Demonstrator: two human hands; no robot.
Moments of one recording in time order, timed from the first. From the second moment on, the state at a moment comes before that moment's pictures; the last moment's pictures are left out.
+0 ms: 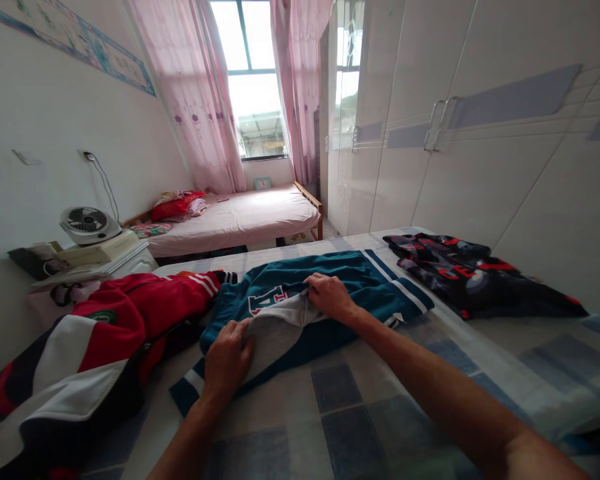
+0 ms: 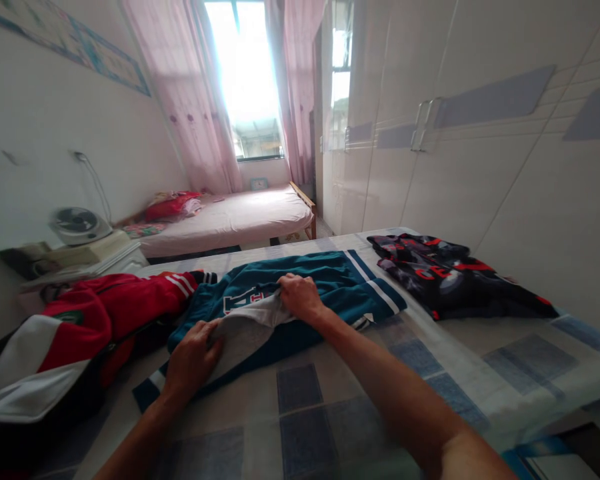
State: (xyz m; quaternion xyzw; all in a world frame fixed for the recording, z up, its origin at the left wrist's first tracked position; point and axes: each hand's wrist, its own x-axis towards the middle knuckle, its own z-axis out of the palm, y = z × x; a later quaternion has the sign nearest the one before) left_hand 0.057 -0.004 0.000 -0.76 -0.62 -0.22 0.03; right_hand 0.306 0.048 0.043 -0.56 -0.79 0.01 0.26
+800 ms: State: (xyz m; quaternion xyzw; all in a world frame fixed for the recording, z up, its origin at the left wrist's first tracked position) left_hand 0.057 -0.021 -0.011 -0.83 -0.47 -0.29 0.09; right_hand 0.470 0.037 0.031 -0.75 -0.50 0.15 0.41
